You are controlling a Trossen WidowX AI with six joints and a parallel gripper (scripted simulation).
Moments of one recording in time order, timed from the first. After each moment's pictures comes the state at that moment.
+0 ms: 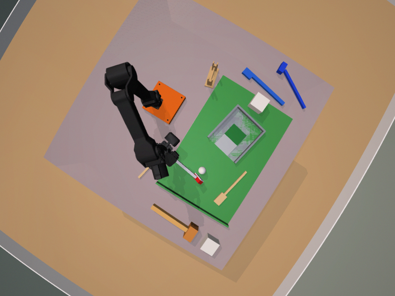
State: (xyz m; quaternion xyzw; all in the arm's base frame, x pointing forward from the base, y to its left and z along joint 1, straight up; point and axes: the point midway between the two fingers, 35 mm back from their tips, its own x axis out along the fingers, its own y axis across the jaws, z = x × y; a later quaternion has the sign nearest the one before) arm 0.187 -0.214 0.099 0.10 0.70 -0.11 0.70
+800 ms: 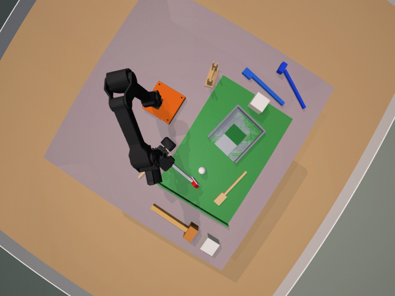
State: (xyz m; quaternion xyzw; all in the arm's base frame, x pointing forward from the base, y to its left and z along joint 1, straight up) arm 0.178 -0.241 0.096 0.10 0.69 -0.11 0.70
